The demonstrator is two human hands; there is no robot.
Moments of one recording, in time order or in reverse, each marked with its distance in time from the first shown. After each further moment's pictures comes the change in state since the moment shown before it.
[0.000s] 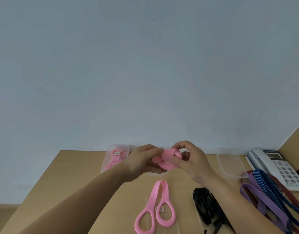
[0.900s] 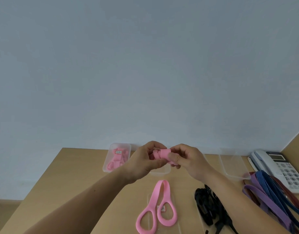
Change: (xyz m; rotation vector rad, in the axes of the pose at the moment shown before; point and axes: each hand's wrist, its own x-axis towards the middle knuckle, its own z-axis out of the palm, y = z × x) left_hand 0.004 -0.020 -0.008 0.186 0.059 0.294; right_hand 0.013 0.002 0.007 0.040 -0.154 0.083
